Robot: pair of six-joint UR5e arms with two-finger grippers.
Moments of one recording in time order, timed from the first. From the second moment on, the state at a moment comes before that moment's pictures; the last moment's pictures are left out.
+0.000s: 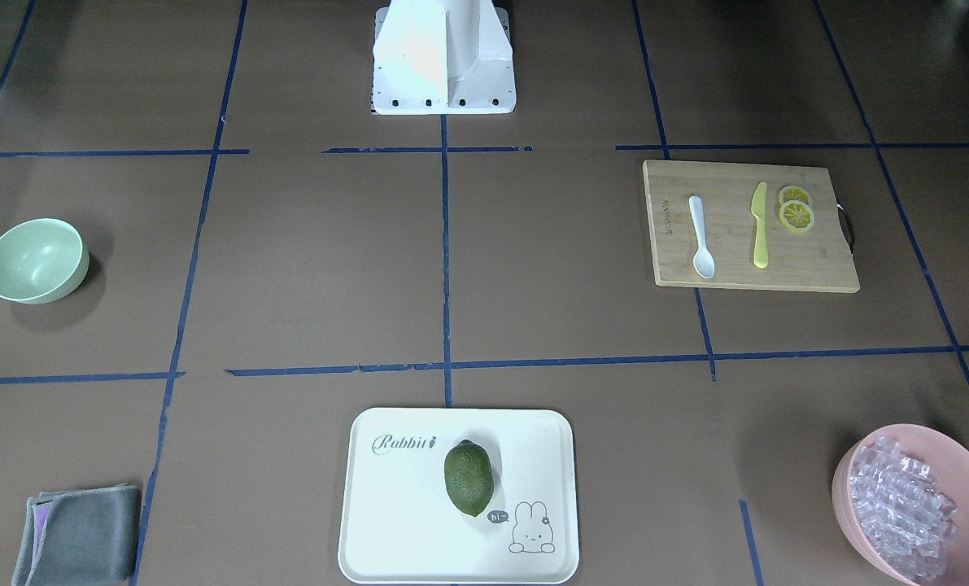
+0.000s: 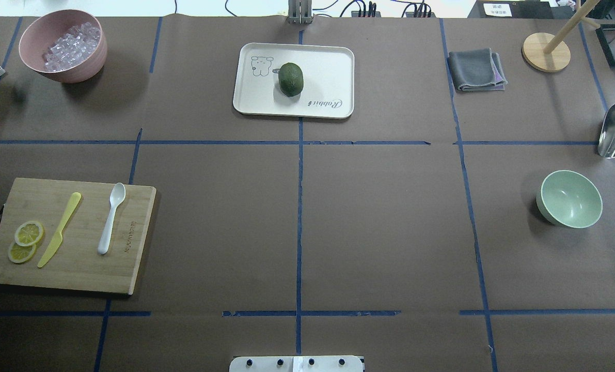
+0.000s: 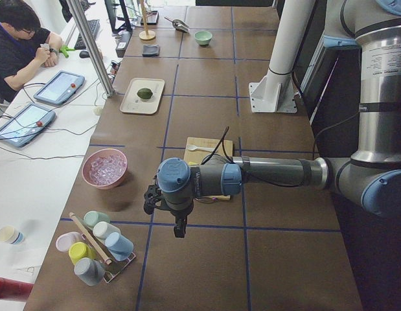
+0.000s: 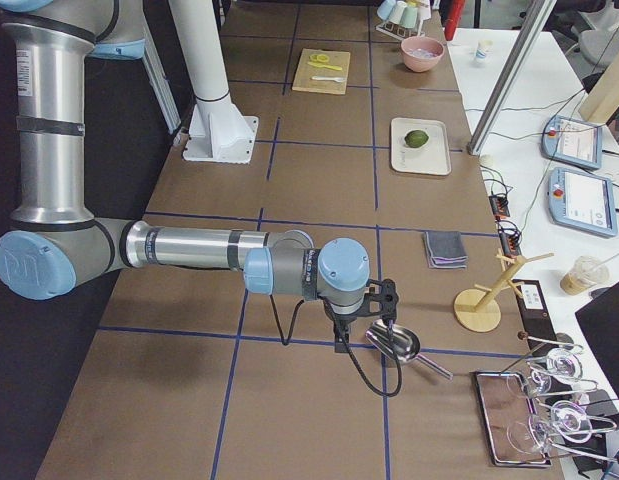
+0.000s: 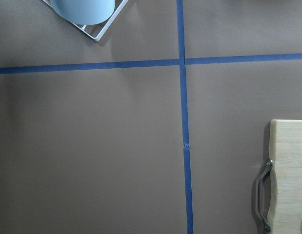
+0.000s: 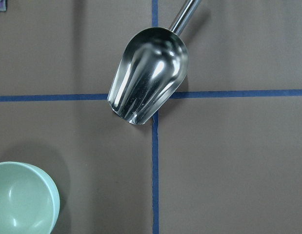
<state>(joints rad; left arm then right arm) -1.62 -1.49 -1.68 -1.48 -2.38 0.13 1.64 -1.65 1.66 -1.55 2.42 0.00</state>
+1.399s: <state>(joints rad) -1.62 -1.48 -1.68 -1.51 -2.38 0.13 1.45 -1.64 1.69 -1.30 2.42 0.28</state>
